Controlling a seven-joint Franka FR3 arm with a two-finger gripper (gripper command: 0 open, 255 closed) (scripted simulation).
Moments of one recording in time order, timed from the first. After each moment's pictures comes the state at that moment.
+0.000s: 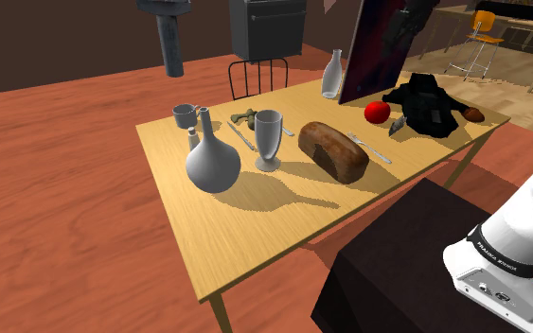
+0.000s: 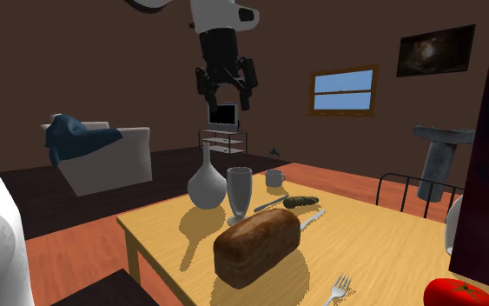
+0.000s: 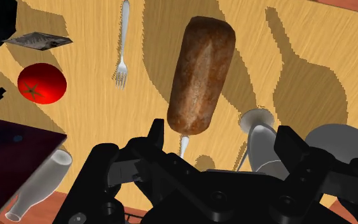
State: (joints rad) arm 0.01 -0.58 -0.01 -2.26 -0.04 1.84 -0.06
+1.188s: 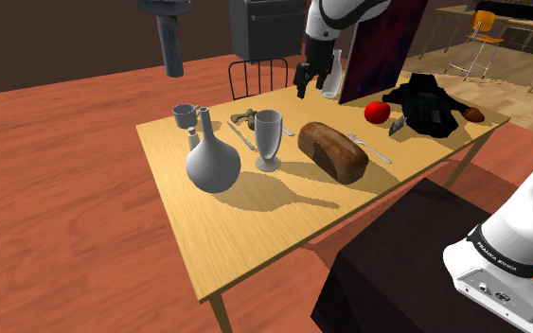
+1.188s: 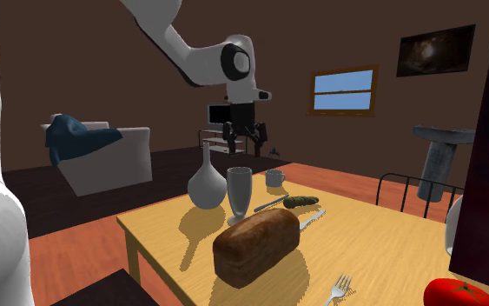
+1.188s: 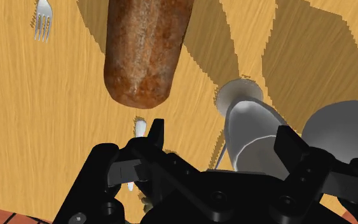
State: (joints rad) arm 0.07 0.06 0.07 -1.95 -0.02 2.08 0.03
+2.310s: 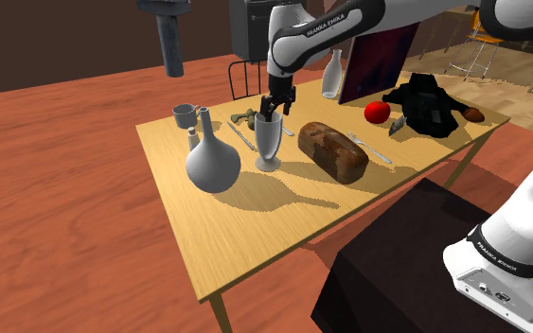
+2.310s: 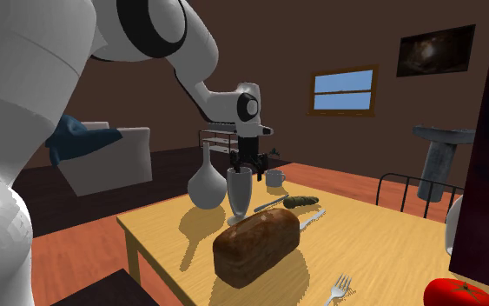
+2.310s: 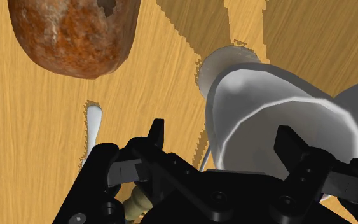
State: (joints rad) arm 0.12 0.48 0.09 -1.63 -0.04 2.14 0.07
